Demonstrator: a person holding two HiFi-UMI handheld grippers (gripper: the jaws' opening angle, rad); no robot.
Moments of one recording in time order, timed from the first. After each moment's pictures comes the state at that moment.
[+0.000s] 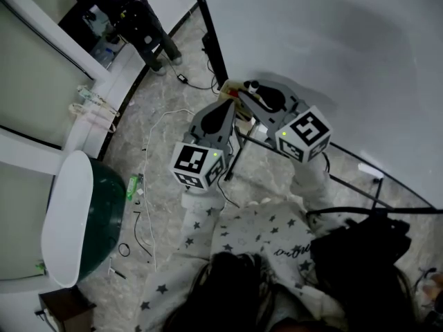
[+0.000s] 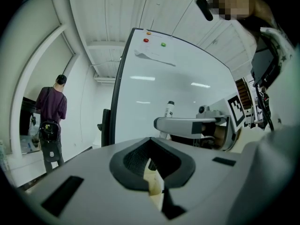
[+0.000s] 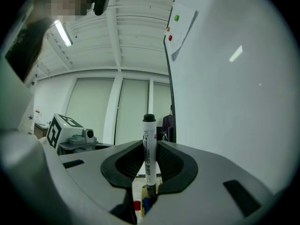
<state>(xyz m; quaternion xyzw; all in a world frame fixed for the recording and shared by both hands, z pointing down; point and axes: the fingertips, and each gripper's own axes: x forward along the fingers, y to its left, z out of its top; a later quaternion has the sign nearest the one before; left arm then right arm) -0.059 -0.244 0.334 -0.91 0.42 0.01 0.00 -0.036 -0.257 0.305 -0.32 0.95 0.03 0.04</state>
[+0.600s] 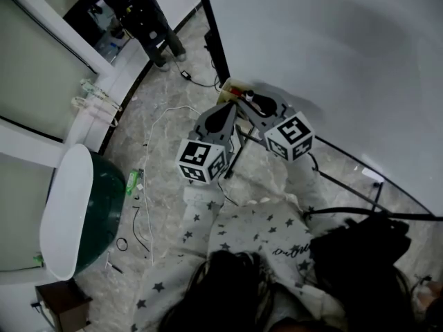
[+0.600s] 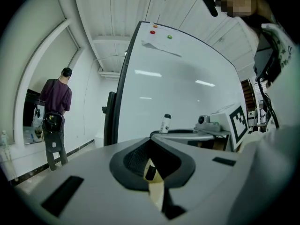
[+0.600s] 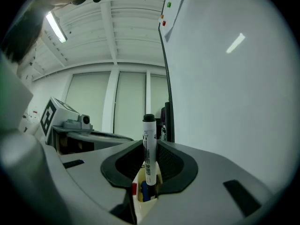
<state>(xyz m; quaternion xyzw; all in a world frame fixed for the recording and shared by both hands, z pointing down) -0.067 -0.255 0.375 -0.90 0.44 0.00 -0.03 -0.051 -0.276 0.377 -0.33 0.95 0.00 0.00</state>
